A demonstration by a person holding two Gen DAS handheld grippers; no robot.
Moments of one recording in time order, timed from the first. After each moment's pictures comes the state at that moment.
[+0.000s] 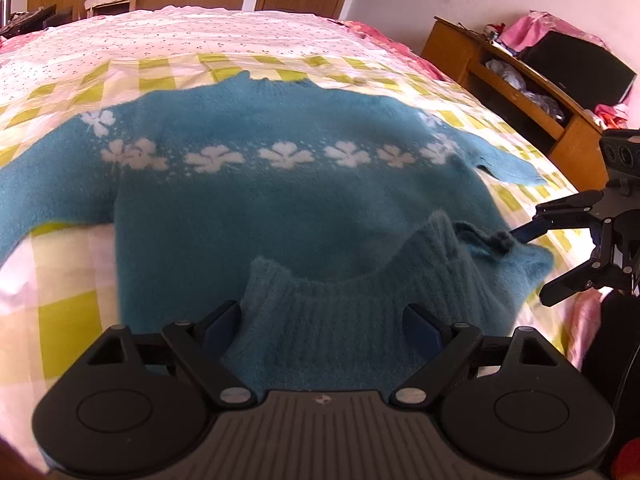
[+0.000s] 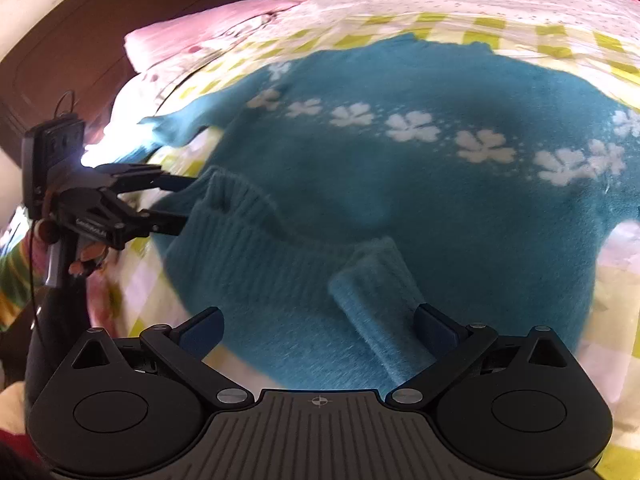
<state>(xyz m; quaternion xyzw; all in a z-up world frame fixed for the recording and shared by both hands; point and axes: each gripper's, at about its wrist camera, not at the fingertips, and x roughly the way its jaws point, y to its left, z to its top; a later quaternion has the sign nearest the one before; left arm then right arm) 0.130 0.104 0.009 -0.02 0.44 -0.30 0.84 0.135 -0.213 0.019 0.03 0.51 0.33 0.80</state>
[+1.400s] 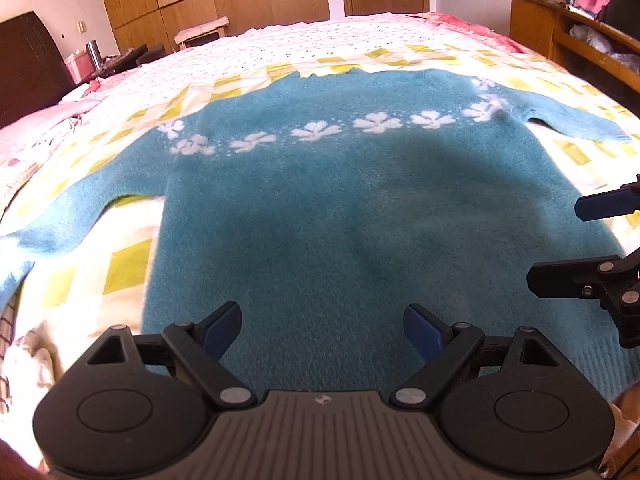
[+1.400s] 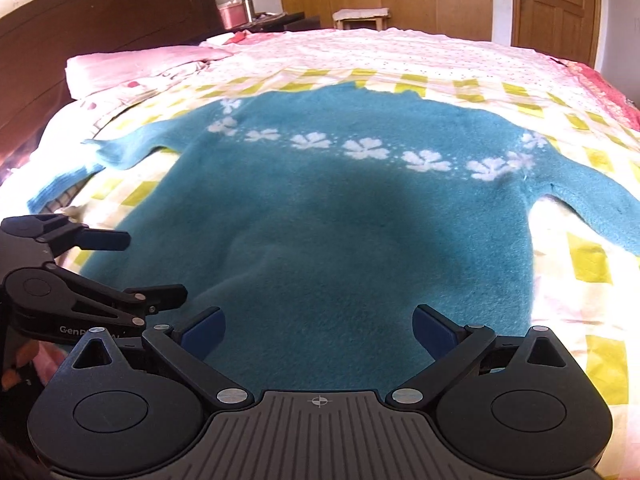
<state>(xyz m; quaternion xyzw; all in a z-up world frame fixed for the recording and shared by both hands) 0.053 0.015 0.003 0.10 0.41 -0.09 0.90 0.052 -0.175 0.016 -0.02 0.41 0.15 0.90</state>
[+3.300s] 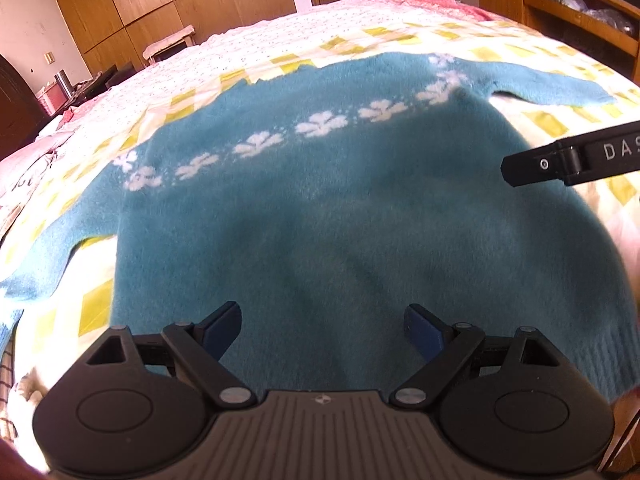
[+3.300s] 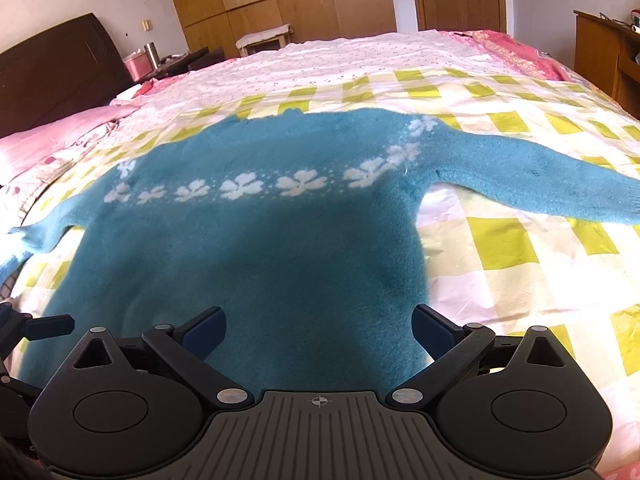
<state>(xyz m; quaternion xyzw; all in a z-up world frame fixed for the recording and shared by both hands) 0.066 -0.041 0.004 0.15 0.42 -0.12 0.89 0.080 -0.247 0.014 0.08 0.40 0.04 0.91</state>
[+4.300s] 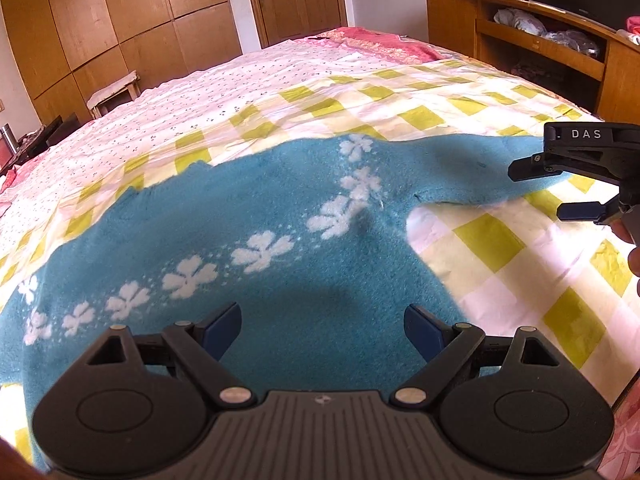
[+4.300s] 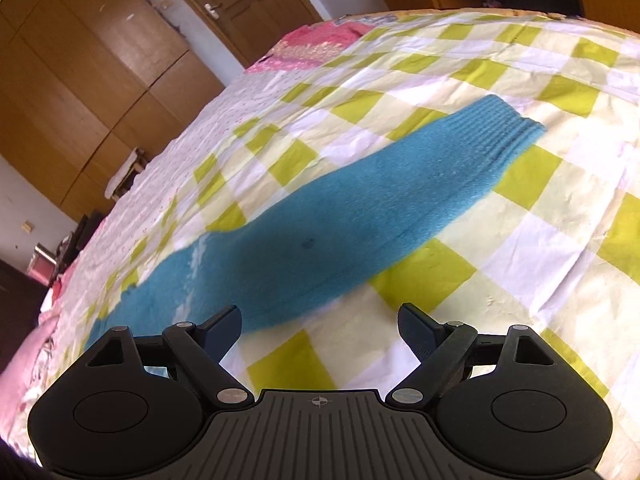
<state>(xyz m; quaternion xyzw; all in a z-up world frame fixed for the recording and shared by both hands) 0.153 -0.175 0.025 0.15 0.38 -0.19 0.89 0.124 -0.452 -0.013 0.35 0.33 -0.14 0.87</state>
